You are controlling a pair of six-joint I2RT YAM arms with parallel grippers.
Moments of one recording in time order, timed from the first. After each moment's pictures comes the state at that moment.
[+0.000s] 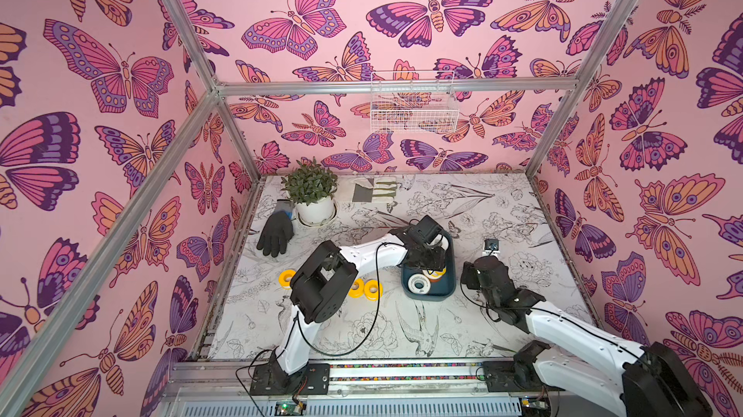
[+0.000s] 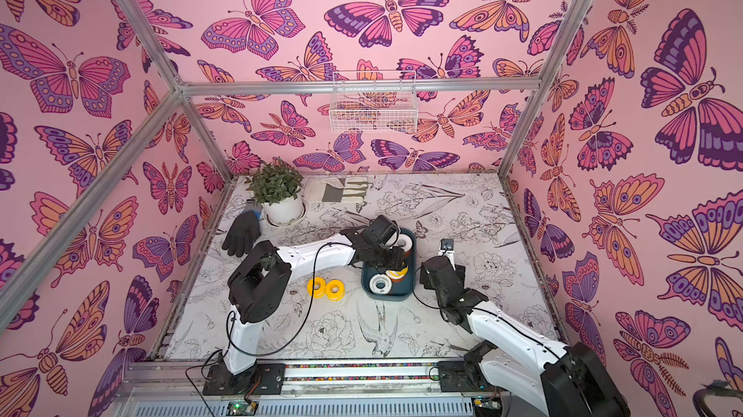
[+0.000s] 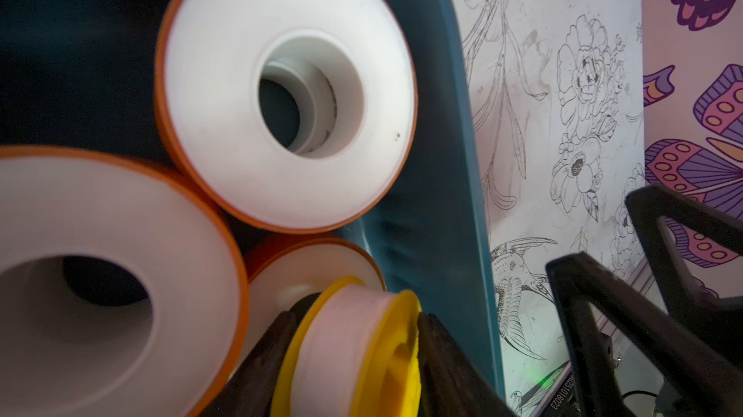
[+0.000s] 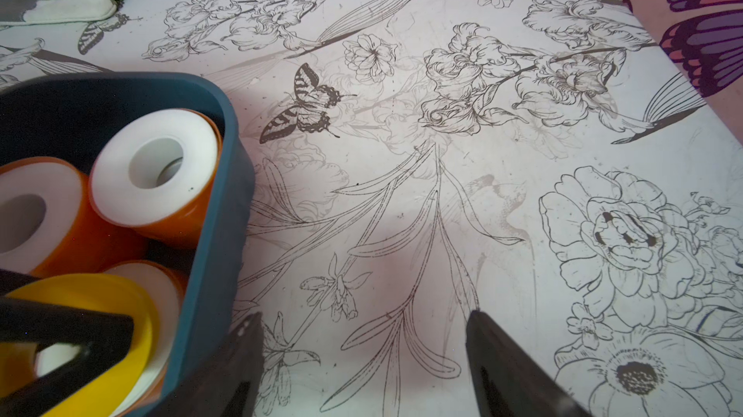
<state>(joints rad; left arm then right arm) -0.88 2.06 1.51 -0.43 0.24 -0.65 0.61 1.02 0.37 -0.09 0.49 0.42</state>
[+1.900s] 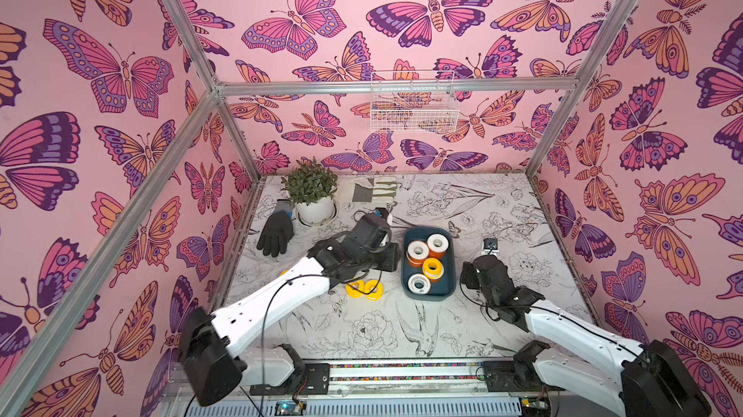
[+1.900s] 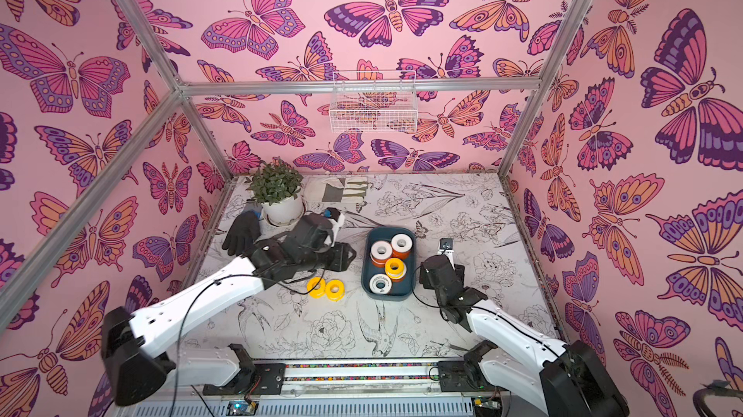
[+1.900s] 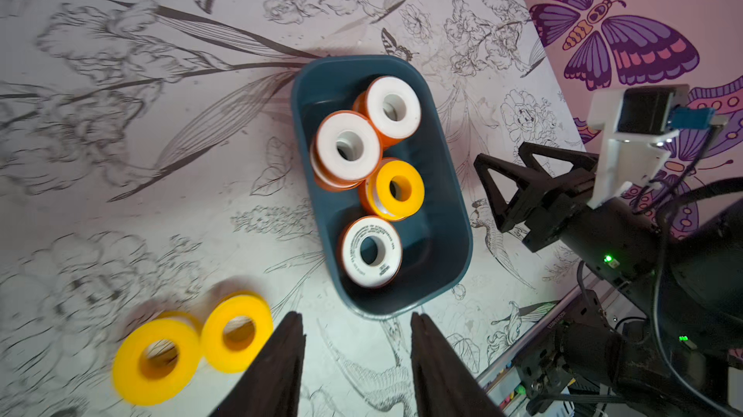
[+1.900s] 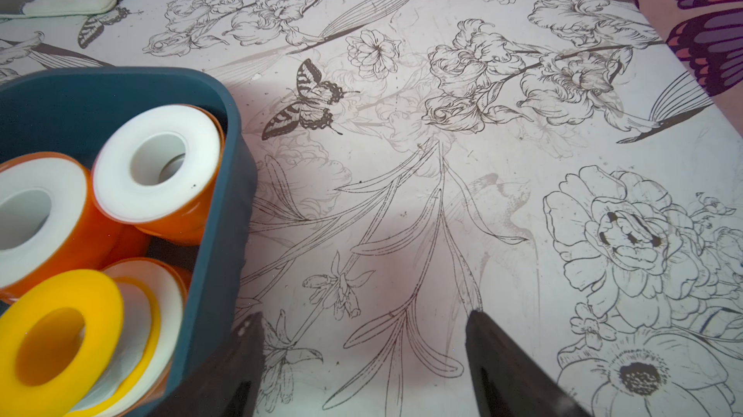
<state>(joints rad) -0.79 1.23 1.13 -0.66 -0.01 -0.54 0.61 1.03 0.38 -0.10 0.48 0.42</state>
